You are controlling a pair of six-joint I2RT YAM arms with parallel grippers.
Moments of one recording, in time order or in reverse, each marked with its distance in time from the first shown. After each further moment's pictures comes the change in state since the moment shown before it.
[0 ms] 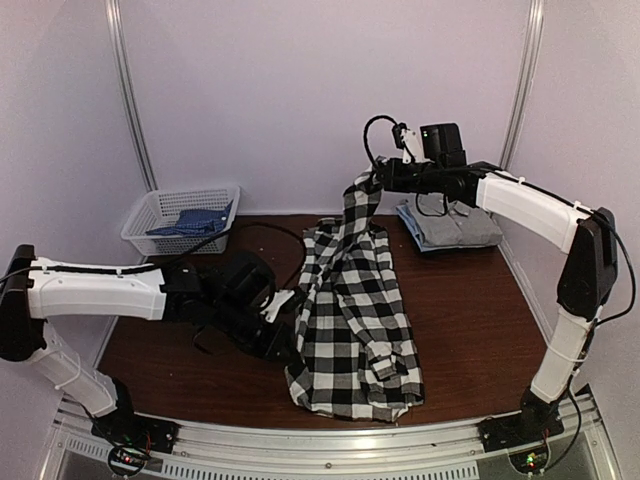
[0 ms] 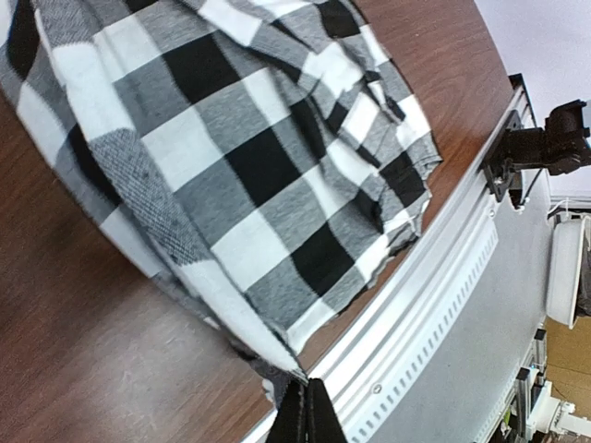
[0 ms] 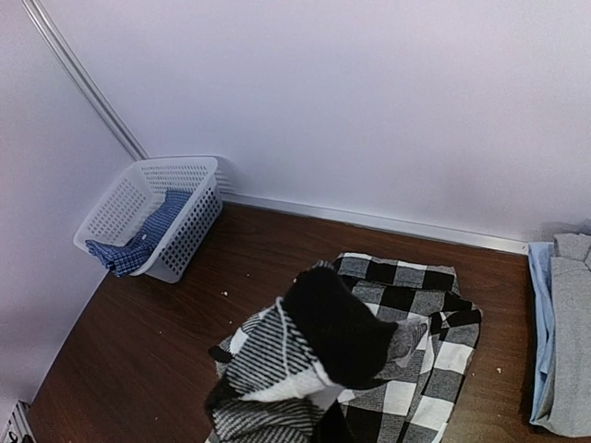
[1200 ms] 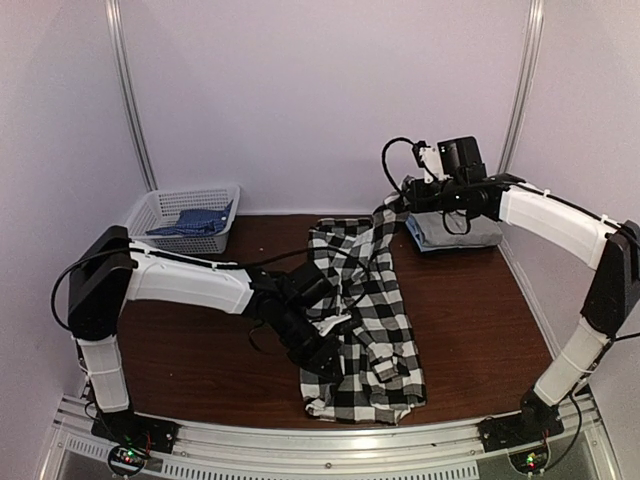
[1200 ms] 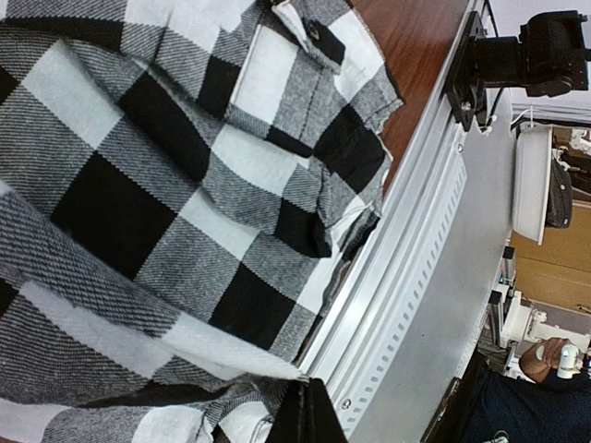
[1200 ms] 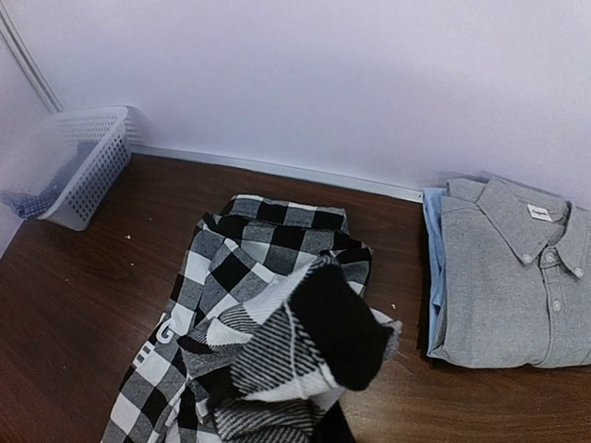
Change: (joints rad) left arm -0.023 0.463 0.317 -0.017 0.350 0.182; right arm -0.023 -0.172 -0.202 -0.105 0.201 -0.140
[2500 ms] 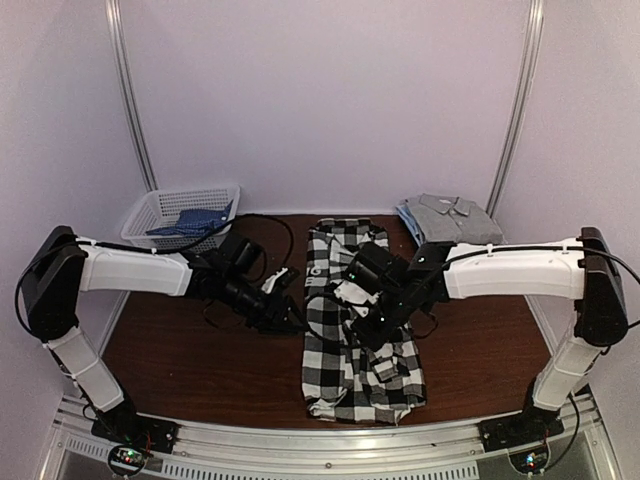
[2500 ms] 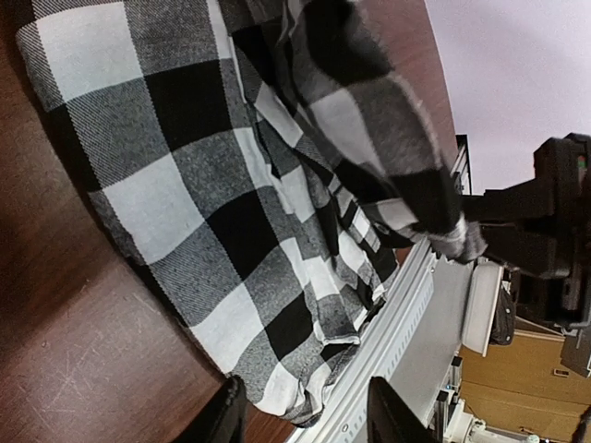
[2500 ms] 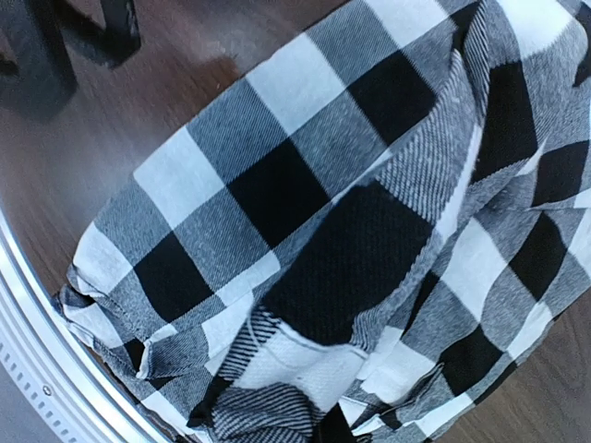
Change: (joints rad) left arm 0.310 -0.237 -0.286 0.256 0.028 -0.177; right arm 0.550 0.047 -0.206 -0.386 -0.033 -0.027
